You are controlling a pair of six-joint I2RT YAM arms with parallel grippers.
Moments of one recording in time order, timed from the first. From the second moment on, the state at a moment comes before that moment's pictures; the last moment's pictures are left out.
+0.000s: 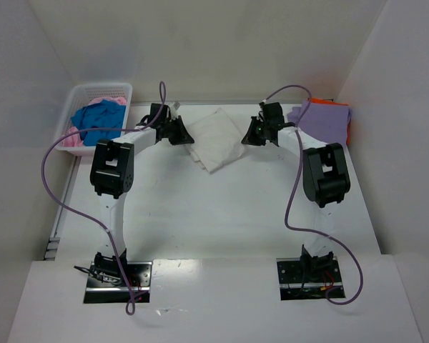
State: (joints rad) left arm -0.17 2.25 1.65 -0.15 0.50 -0.50; right arm 0.23 2.03 1.45 -0.20 -0.27 0.51
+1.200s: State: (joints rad) left arm -0.16 2.33 1.87 -0.34 0.49 -0.39; right arm 0.28 2.17 1.50 -0.18 -0.28 0.44
